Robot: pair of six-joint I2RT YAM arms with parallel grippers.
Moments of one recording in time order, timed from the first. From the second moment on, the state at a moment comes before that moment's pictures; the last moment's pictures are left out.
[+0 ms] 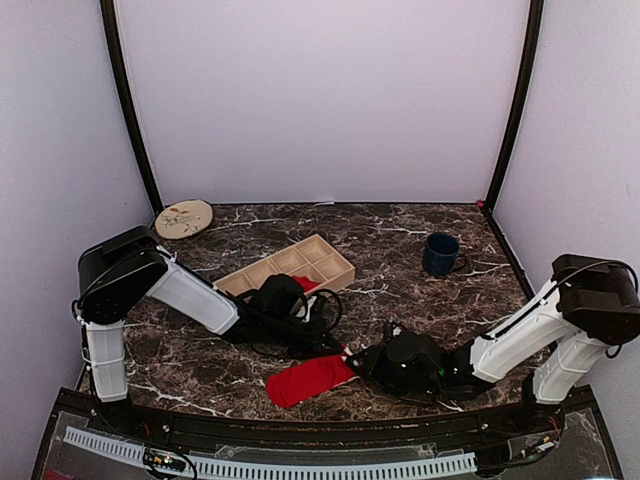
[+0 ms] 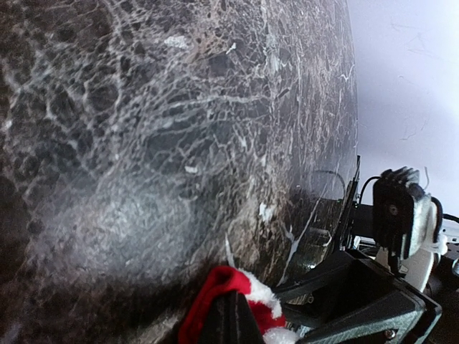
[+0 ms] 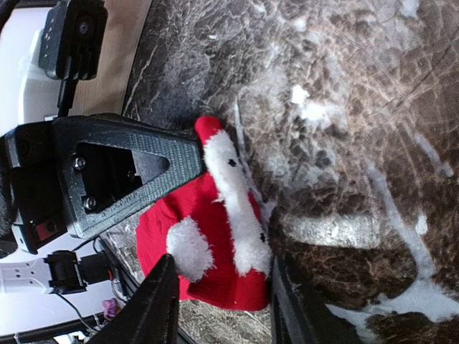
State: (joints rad) left arm -0.94 1.99 0.91 0.36 0.48 -1.03; right arm 1.27 1.62 0.43 0.55 0.25 1.48
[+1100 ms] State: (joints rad) left arm -0.94 1.99 0.87 0.43 0.49 -1.04; right arm 1.32 1.60 0.35 0.63 0.27 1.70
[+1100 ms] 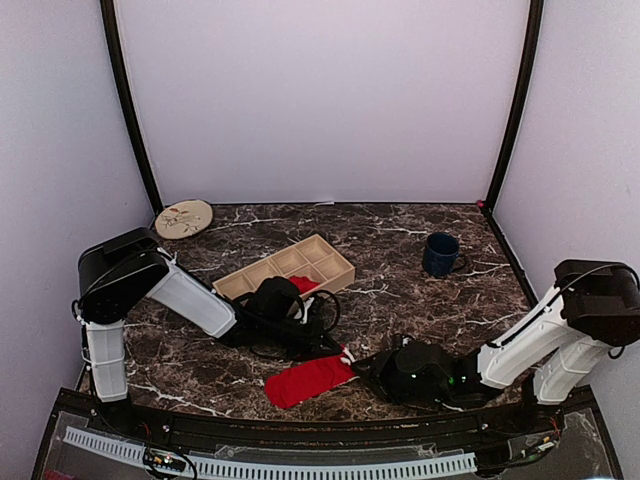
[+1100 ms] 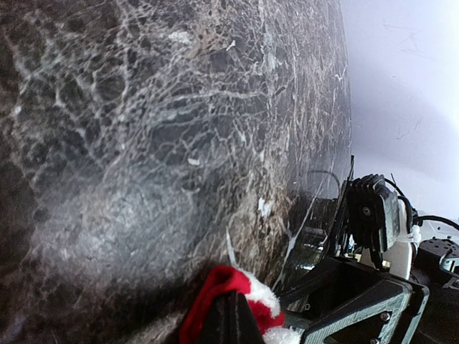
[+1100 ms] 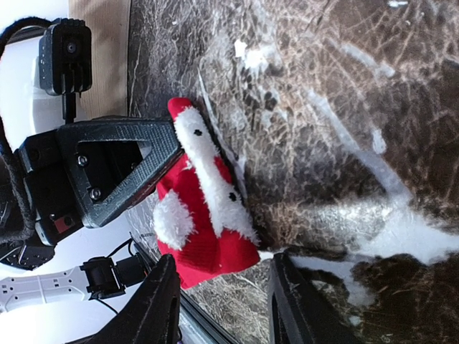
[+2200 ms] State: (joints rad) left arm -0.93 2.00 0.84 0.49 0.51 -1.06; right arm 1.30 1.64 0.45 0.47 0.28 1.62
